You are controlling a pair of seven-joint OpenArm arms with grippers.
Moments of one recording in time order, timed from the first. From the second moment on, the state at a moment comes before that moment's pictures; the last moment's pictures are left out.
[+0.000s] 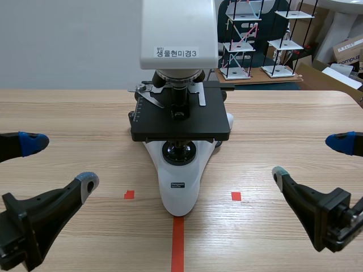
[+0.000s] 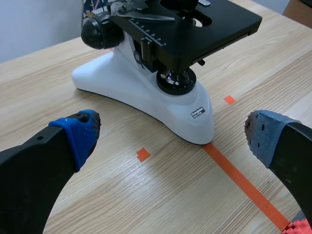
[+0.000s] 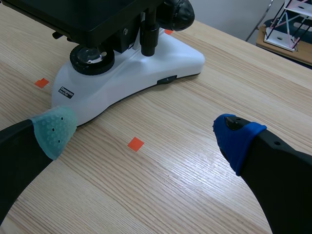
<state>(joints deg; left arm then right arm) 47.8 -32.6 -8.4 119.4 -21.6 -26.4 -8.4 -45.8 30.8 12.3 114.7 15.5 24.7 8.0</state>
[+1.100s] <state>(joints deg) 45.2 -32.6 -7.6 107.1 -16.7 -26.8 -31.0 -45.8 30.8 12.3 114.7 15.5 24.6 8.0</state>
